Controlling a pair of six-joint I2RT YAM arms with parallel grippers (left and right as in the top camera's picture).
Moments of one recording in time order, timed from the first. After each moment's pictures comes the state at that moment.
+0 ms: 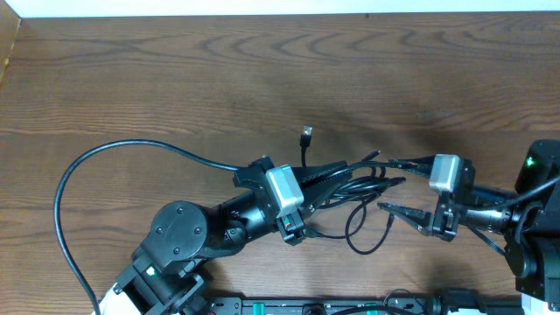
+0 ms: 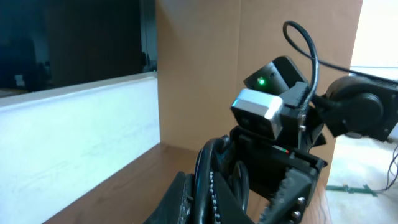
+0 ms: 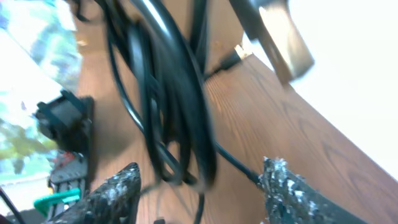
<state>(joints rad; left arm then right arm) -0.84 0.82 0.92 0.10 0.33 -0.08 -0.03 0.83 1.07 -0.88 -1.22 -0.69</state>
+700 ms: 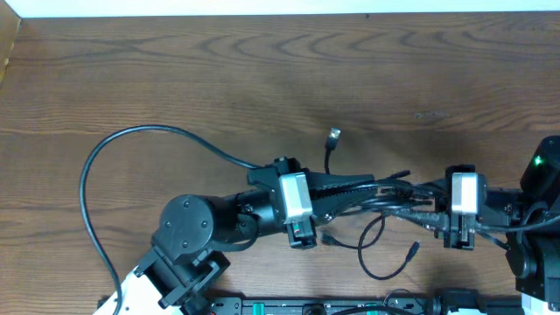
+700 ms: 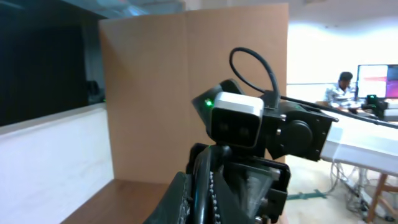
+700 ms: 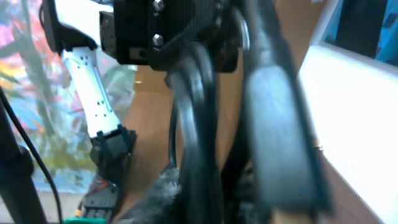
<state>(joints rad) -0.84 0.91 0.92 0.33 0.55 -0.15 -0.03 0.83 1.07 -0.75 -1.51 -0.66</state>
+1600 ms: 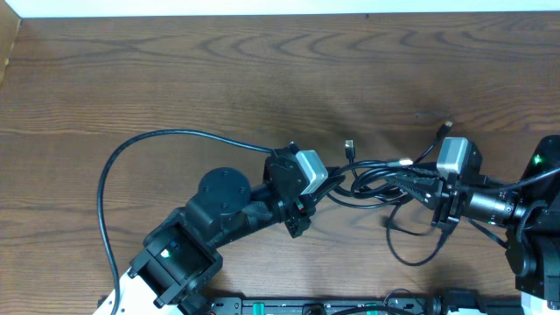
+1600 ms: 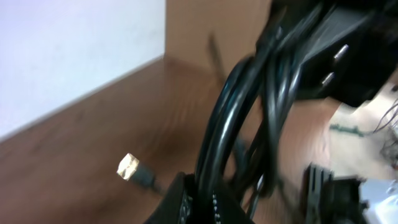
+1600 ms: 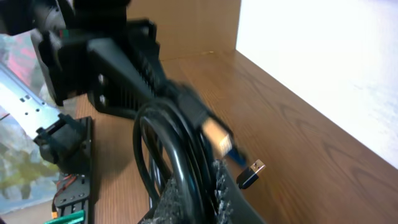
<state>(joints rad) -0.78 0.90 0.92 -0.26 0.35 -0.05 -0.04 0.83 1.07 -0.76 -1.18 -0.46</state>
